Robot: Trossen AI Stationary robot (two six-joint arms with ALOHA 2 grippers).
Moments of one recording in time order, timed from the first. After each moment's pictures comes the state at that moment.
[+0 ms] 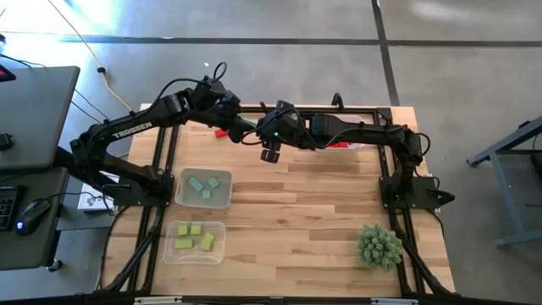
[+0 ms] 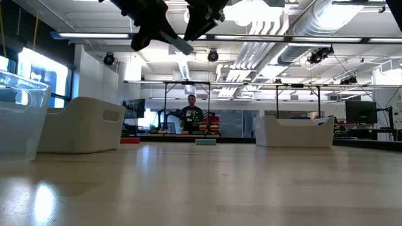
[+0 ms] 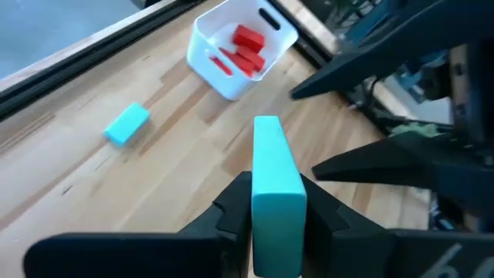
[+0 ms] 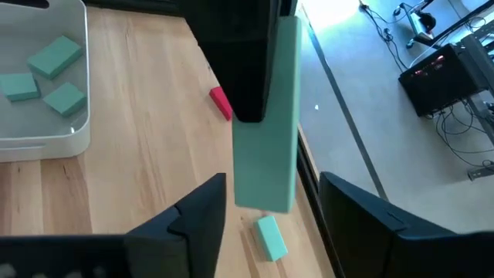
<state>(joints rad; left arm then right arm) 0.61 1.32 1.26 -0.61 0.27 -0.40 -0.09 1.89 1.92 -0.78 0.45 -0.16</state>
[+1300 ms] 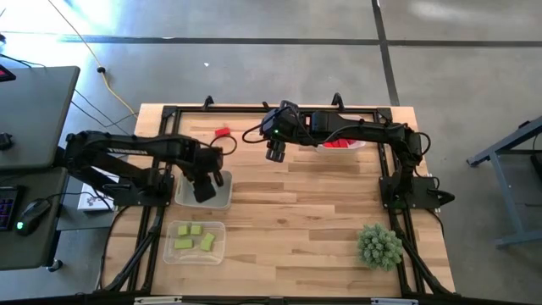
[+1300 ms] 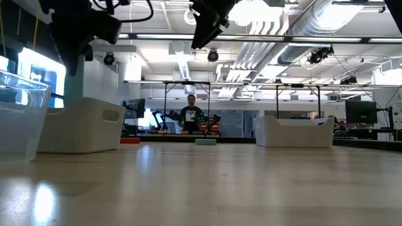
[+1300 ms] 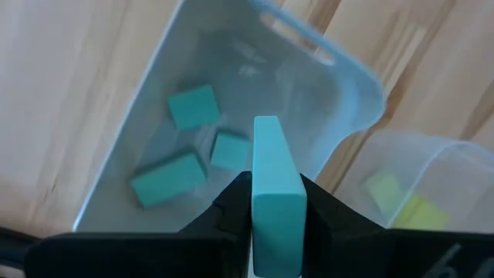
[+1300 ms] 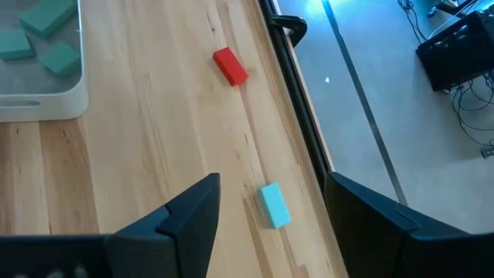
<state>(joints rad) 0.15 1.22 1.00 -1.21 0.08 -0.43 -0.12 1.89 1.92 -0.89 0.41 -0.13</state>
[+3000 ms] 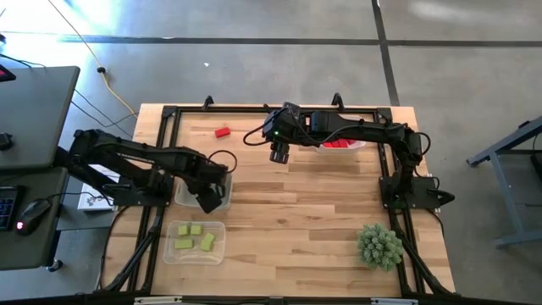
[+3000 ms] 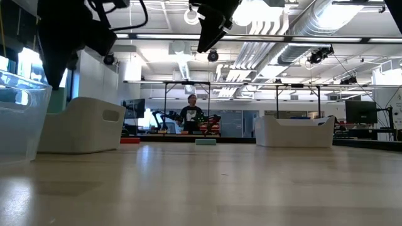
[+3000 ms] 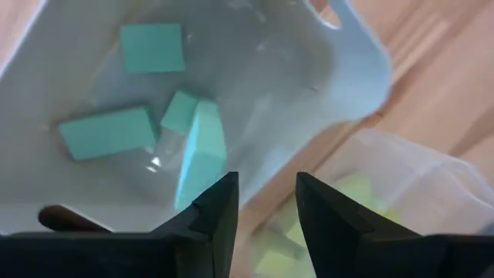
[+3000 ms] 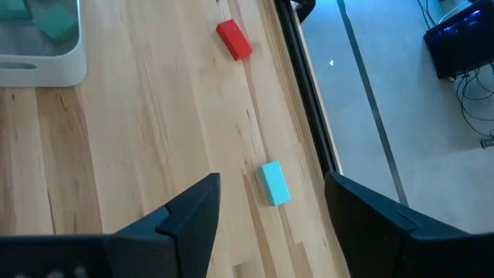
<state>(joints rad) 0.01 1.29 0.96 -1.15 0.12 -0.78 -0.12 1.89 1.92 -0.96 0.41 -0.13</state>
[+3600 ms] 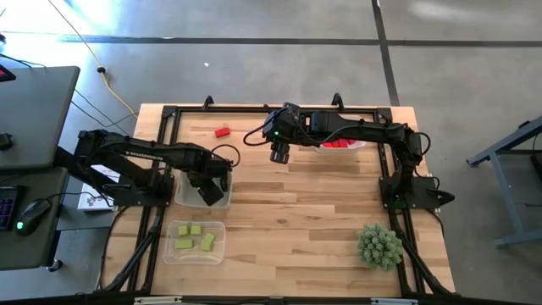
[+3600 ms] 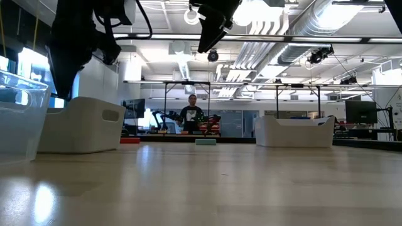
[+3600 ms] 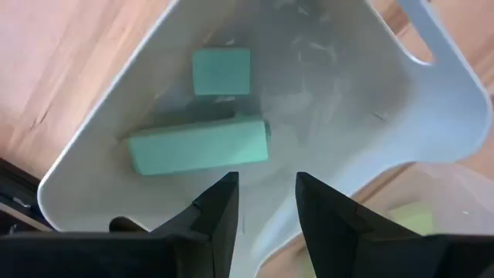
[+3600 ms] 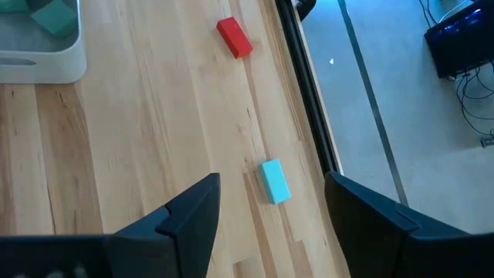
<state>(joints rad) 0.10 1.35 0.96 -1.20 0.02 -0.70 -0.12 1.89 1.92 -0.97 0.41 -0.13</state>
